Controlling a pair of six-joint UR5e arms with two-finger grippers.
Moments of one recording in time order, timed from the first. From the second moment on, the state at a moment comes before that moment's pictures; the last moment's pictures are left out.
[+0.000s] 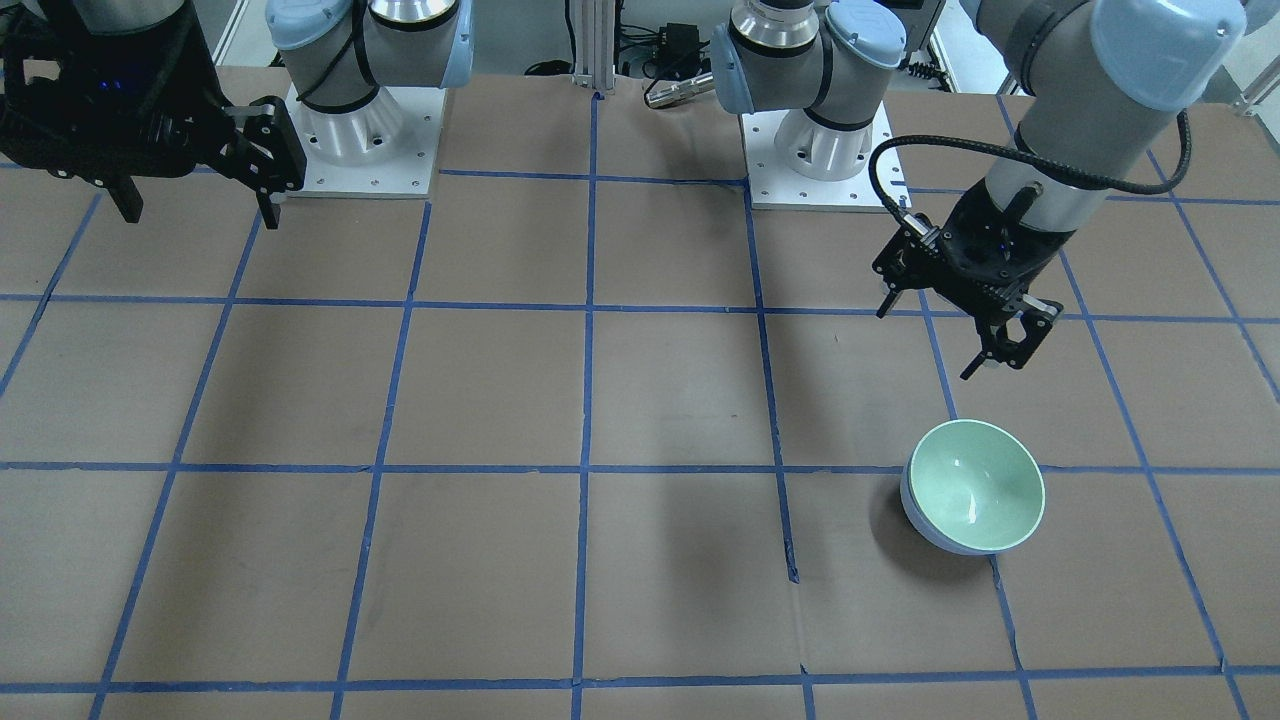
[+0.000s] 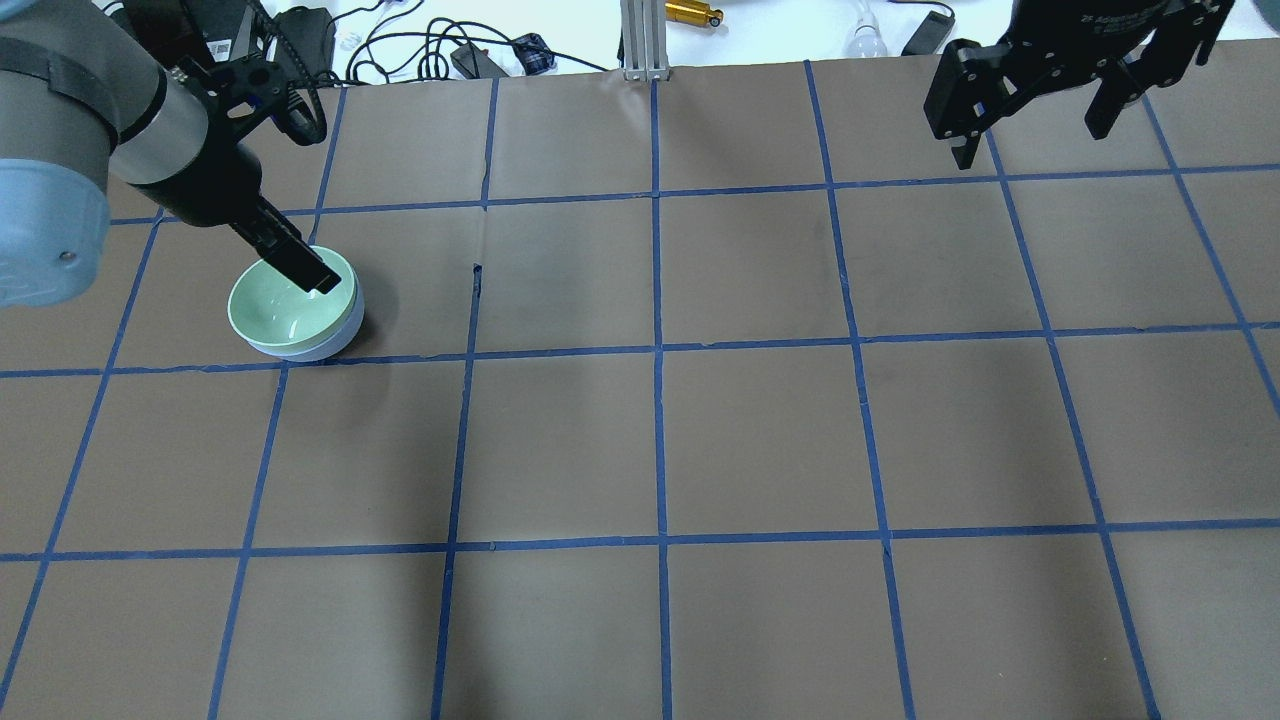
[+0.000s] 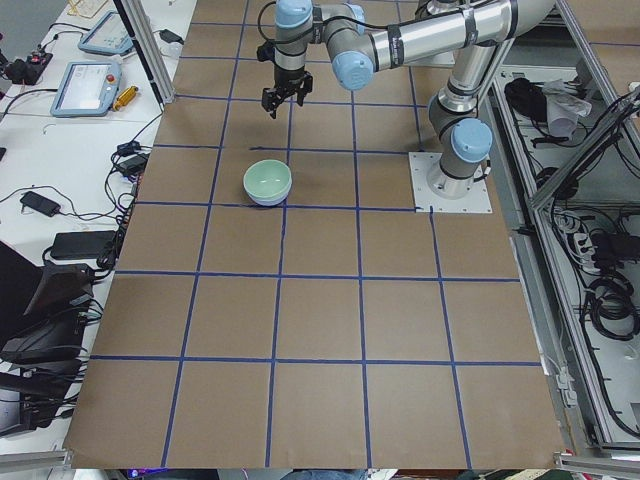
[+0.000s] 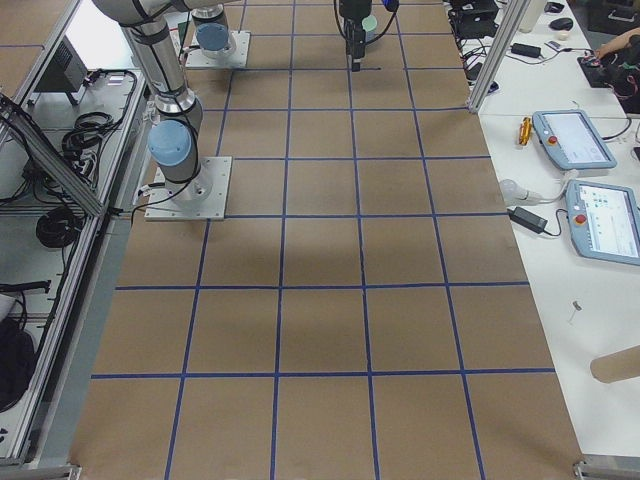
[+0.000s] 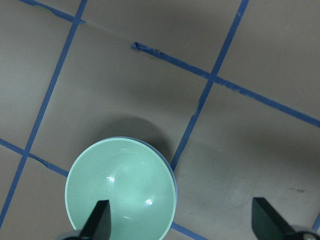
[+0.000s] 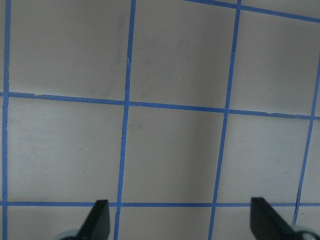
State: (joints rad) left arm -1.41 -1.57 -1.74 -1.31 1.49 0.90; right arm 1.59 -1.53 1.37 -1.45 -1.73 -0.09
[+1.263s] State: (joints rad) left arm -1.58 -1.52 -1.58 -1.60 1.57 0.11; right arm 1.59 -1.53 1.37 -1.45 -1.73 -0.09
